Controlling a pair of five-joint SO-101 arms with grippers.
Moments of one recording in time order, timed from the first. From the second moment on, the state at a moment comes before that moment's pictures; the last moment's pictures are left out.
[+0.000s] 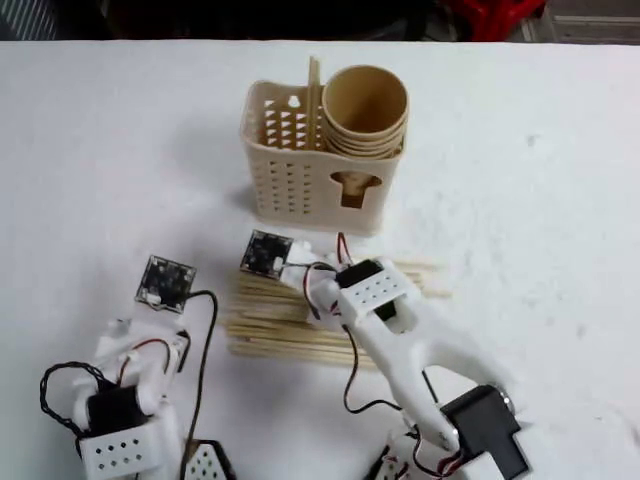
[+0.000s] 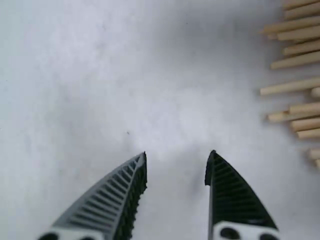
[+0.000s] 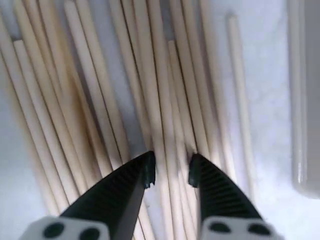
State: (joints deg) left arm -20.5 -103.8 97.1 73.1 -30.5; right arm -32.3 -9.8 50.4 41.0 46.2
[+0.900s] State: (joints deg) left arm -20.5 -103.8 97.1 73.1 -30.5; right arm -32.4 -8.7 42.3 49.2 47.1
